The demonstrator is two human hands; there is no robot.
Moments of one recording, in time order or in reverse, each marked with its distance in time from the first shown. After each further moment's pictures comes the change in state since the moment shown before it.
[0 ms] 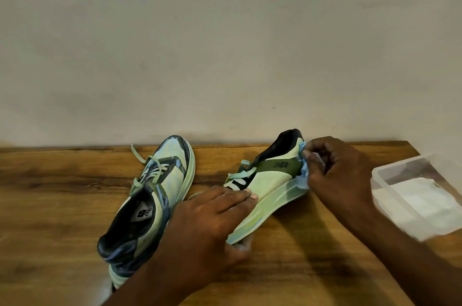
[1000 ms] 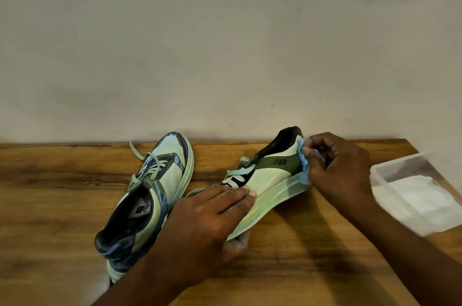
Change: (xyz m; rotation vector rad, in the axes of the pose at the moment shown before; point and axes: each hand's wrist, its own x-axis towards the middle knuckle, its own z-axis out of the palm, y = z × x) left_hand -0.003 -0.005 0.006 0.070 -0.007 0.076; right_hand 0.006 0.013 0.001 0.012 -0.036 0.017
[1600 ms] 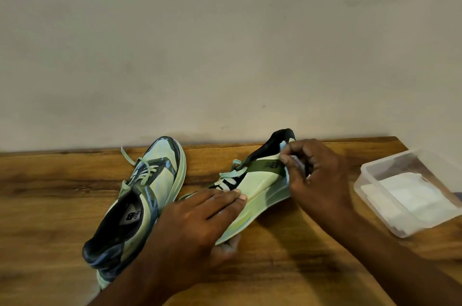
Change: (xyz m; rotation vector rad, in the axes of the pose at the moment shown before) left_hand 0.000 -0.005 -0.002 0.018 -0.021 0.041; right_hand -0.017 -0.016 0.010 0.051 0.028 -0.122
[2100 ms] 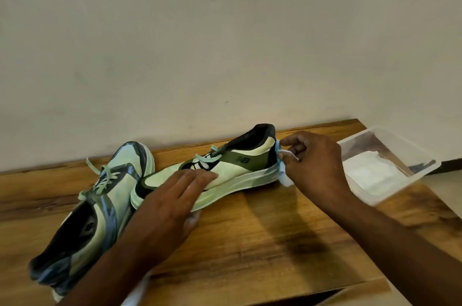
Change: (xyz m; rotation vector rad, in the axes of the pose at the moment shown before) left_hand 0.022 -0.014 0.024 -0.050 -0.196 -0.092; right_hand 0.006 0.029 -0.044 -0.109 -0.023 0.374
